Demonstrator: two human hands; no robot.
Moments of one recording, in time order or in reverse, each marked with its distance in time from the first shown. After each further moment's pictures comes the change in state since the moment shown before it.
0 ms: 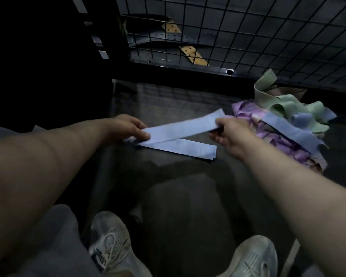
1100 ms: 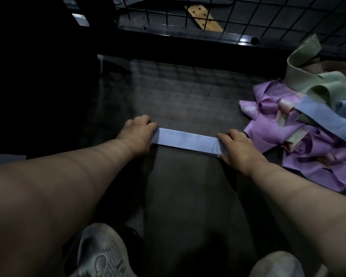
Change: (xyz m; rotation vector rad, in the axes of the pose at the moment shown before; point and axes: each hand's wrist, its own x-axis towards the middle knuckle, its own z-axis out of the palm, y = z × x) left_hand 0.118 -0.055 0.055 1.009 0.244 0.249; right_hand 0.108 0.098 -0.045 -1.666 -0.234 -0.583
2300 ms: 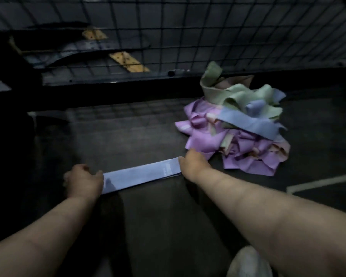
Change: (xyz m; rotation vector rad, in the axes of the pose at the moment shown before) left_hand -0.013 0.039 -0.005 -0.783 0.259 -0.731; right_hand -0.002 -0.002 -0.019 0.568 0.028 0.612
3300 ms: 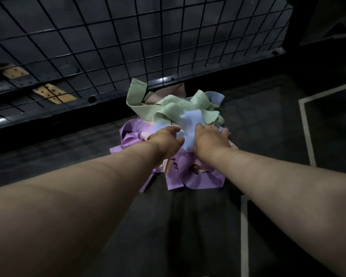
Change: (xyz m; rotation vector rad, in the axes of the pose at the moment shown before) left_hand -0.187 0.277 0.227 0.197 -0.706 0.662; right_hand 0.062 0.169 -0.191 -0.460 0.289 -0.062
